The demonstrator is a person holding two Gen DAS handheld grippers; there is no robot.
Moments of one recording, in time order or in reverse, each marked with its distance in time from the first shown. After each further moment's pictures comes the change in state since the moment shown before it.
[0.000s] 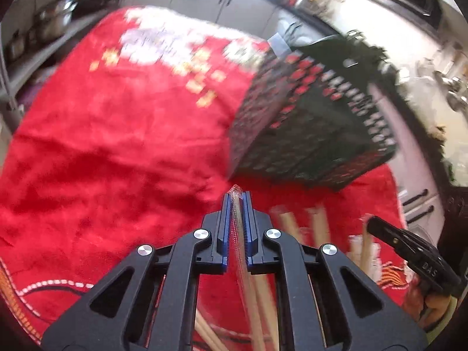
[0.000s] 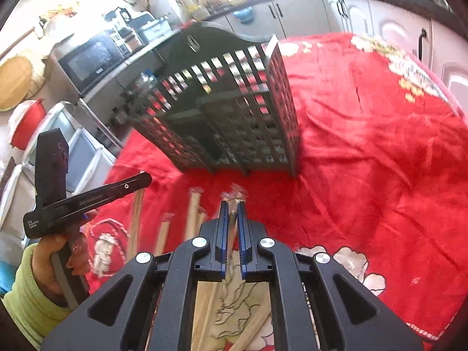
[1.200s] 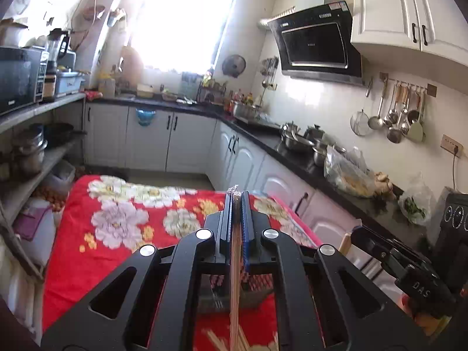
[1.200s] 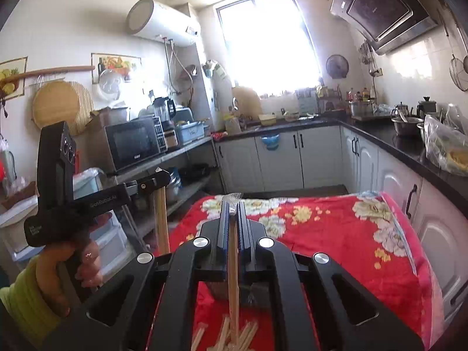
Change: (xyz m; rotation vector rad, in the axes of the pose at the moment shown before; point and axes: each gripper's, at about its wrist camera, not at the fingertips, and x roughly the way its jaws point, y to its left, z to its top) left arm -0.153 -0.114 0.094 0.237 -0.532 -0.118; right arm -0.151 0.070 0.082 -0.233 -0.566 0.009
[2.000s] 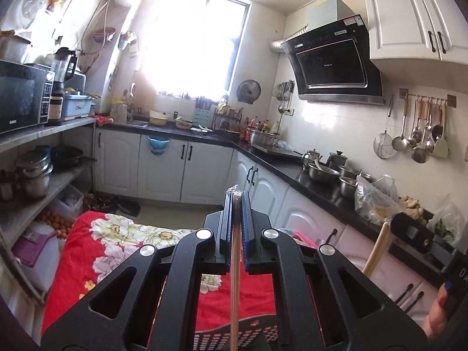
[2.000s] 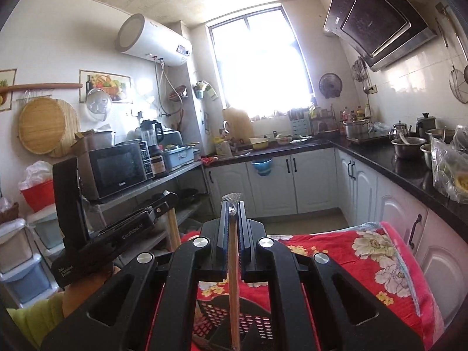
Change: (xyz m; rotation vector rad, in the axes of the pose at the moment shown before) left arm 0.077 0.024 0.030 0.027 -0.143 0.087; right arm 0.059 -0.019 0.047 -0.003 -0.111 -0.052
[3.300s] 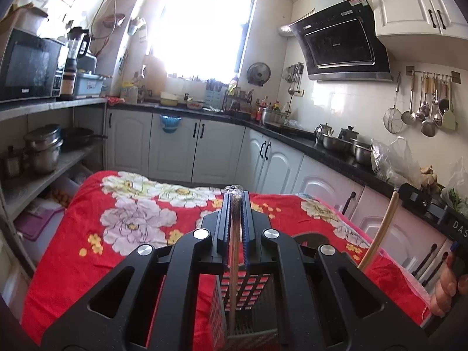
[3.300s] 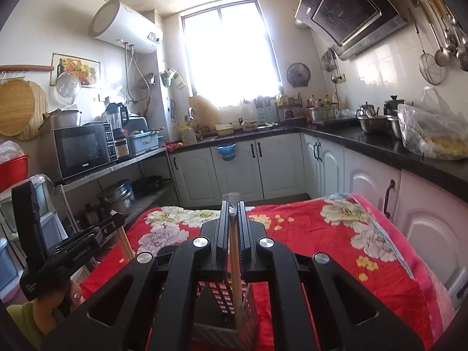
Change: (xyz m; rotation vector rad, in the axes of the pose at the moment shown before) left arm -0.005 0.038 -0.106 -0.008 0.062 0.032; right arm 0.010 -0.034 -0.097 0.020 0.038 -0.169
